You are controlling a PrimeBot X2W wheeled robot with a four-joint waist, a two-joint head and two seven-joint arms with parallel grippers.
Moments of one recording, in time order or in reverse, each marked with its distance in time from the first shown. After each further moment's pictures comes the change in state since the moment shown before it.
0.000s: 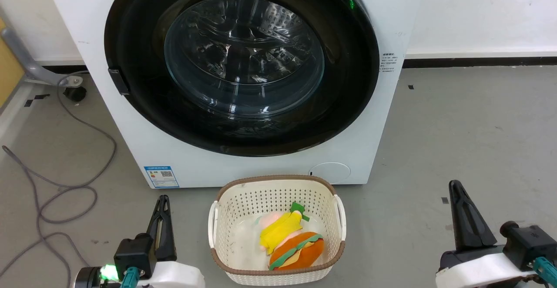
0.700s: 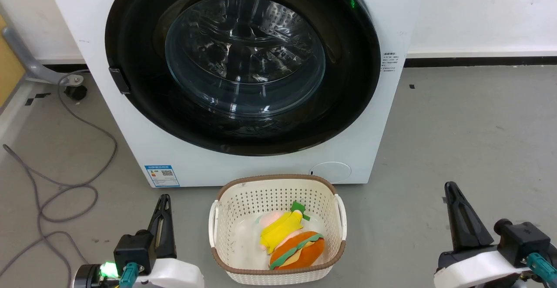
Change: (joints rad) left arm -0.001 0.000 0.008 -0.017 0.007 -0.025 0.044; right arm 0.000 0.000 0.004 -0.008 -0.033 0.000 0.044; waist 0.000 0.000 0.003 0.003
